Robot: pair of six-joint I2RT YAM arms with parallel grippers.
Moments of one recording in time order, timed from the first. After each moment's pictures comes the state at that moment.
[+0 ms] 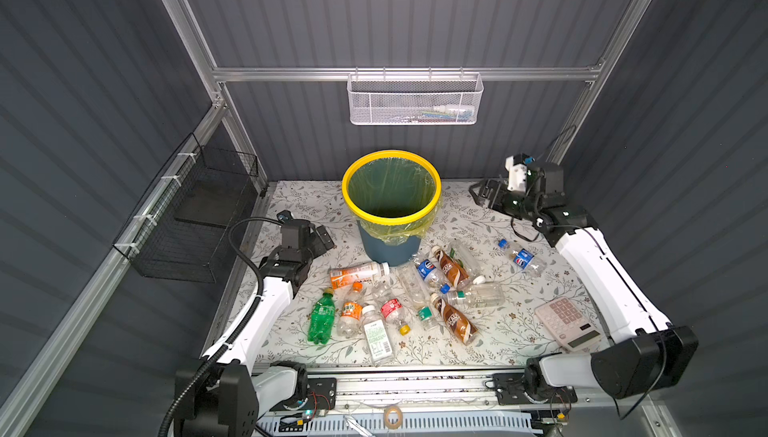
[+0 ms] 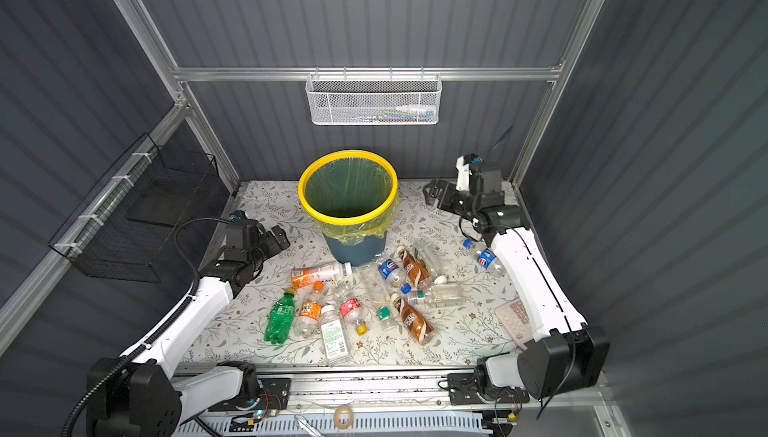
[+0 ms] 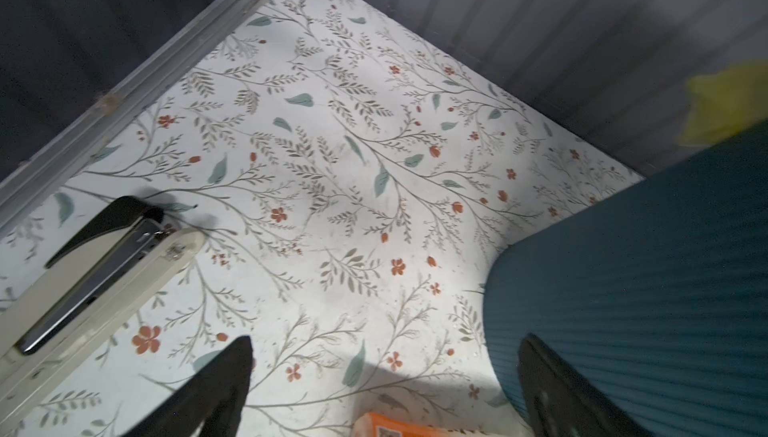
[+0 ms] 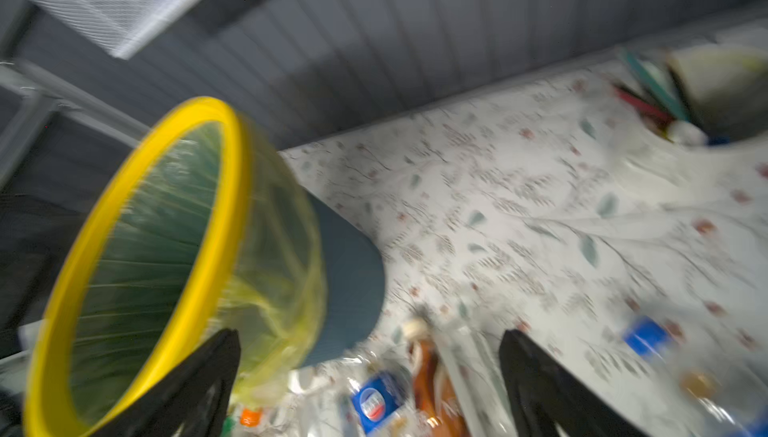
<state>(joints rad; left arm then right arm) -0.20 1.17 0.82 -0.28 -0.19 -0.53 0.12 1.33 1.29 -0.56 -0.21 0.45</state>
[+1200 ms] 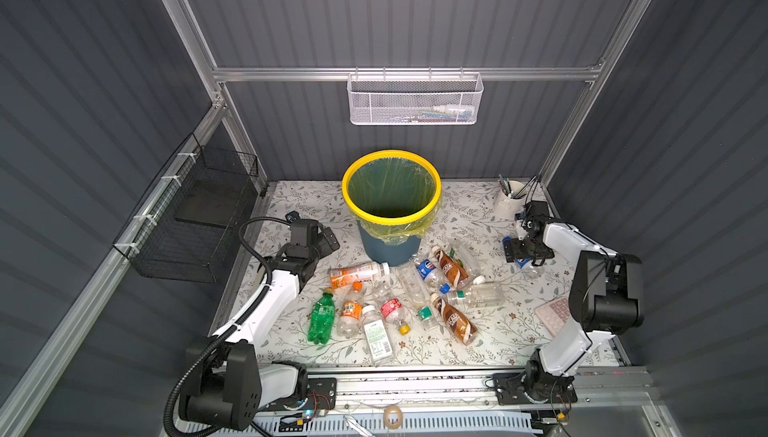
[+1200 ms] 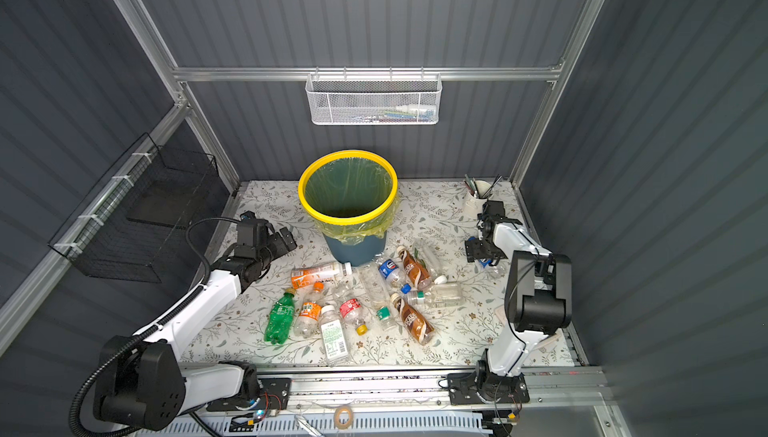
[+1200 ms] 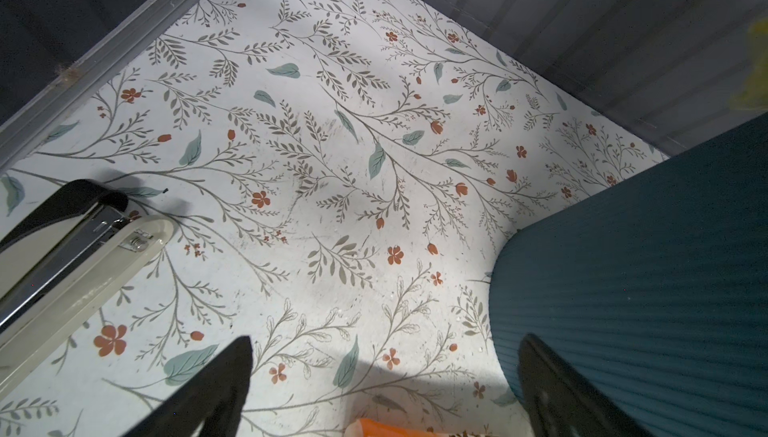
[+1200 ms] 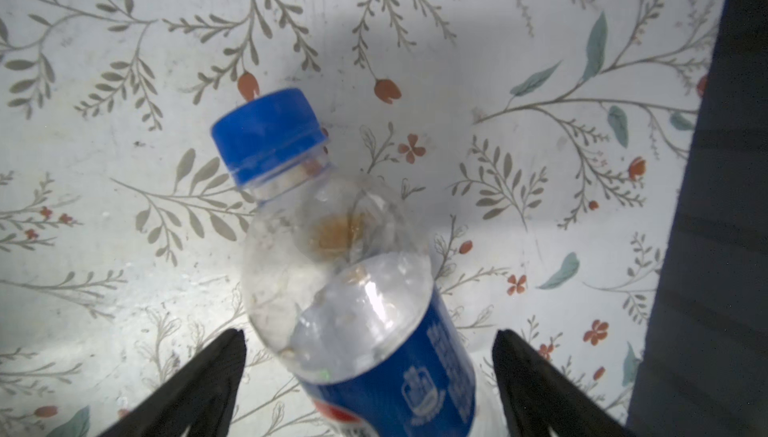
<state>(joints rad) -0.21 1.26 0.82 -0.26 -0.20 -0.54 -0.10 1.76 1.17 -0.67 0.14 -0.18</state>
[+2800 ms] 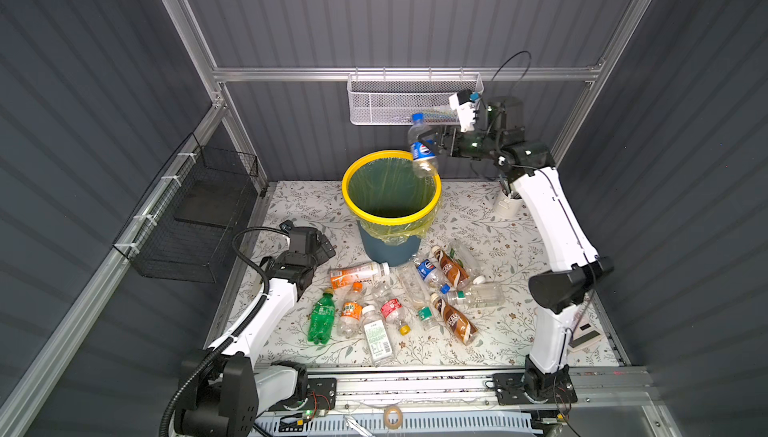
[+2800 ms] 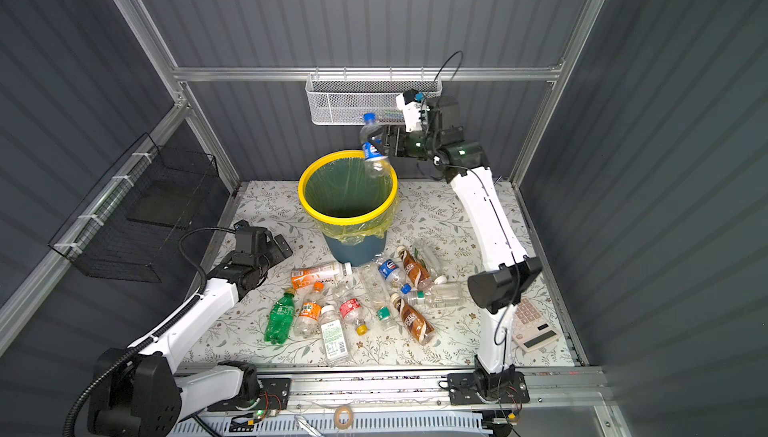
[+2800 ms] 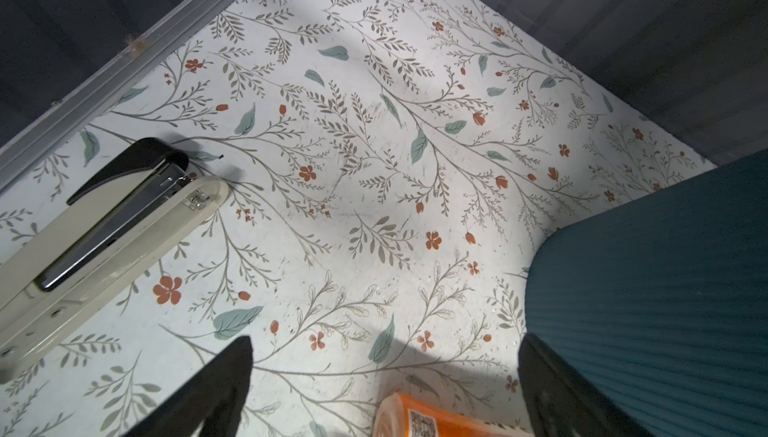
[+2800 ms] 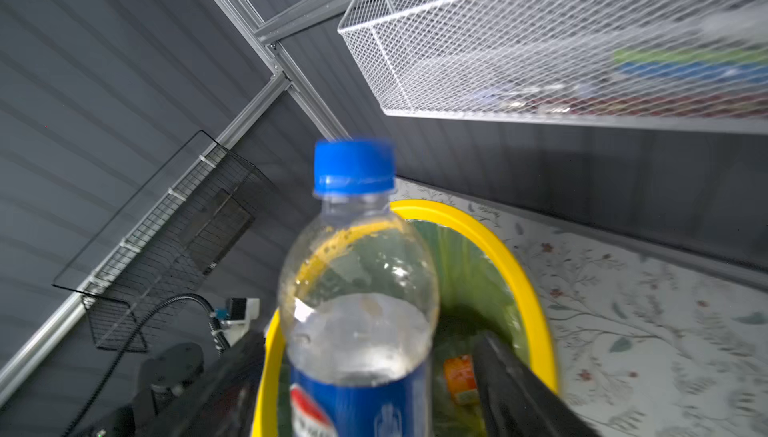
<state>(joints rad) -0.21 1.20 0.76 -0.33 -0.27 -0.59 0.38 2.05 2.54 -0.84 -0.53 0.36</state>
